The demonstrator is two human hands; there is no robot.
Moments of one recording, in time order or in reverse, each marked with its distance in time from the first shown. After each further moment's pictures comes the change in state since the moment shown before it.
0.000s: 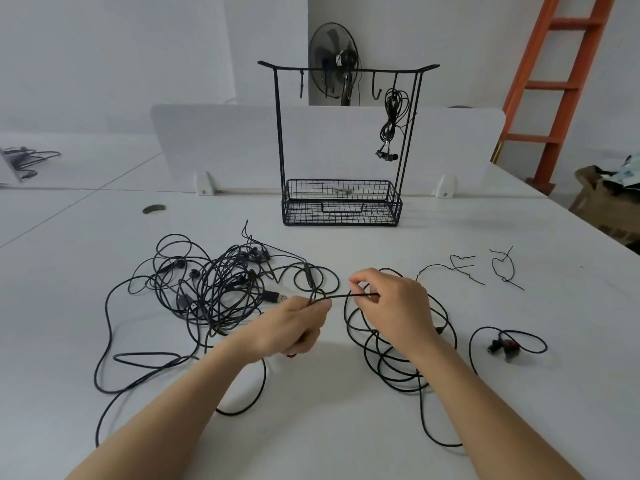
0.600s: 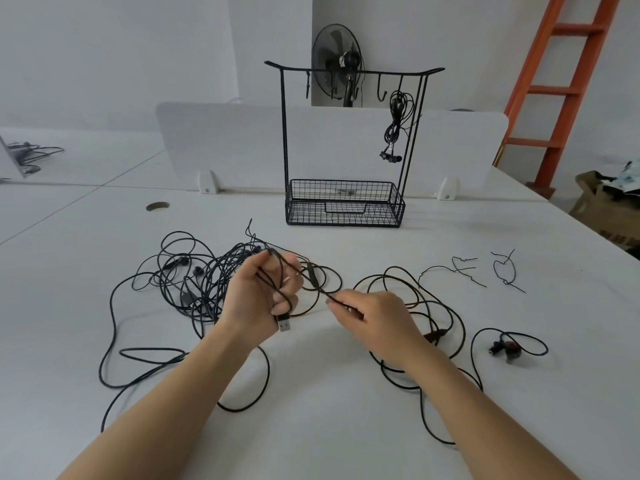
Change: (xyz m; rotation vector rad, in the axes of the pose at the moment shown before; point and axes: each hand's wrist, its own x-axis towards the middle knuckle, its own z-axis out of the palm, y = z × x) left_hand 0.009 -0.009 -0.023 -1.181 0.224 0.247; right_hand -0.006 -0.014 0.007 0.147 -0.333 0.058
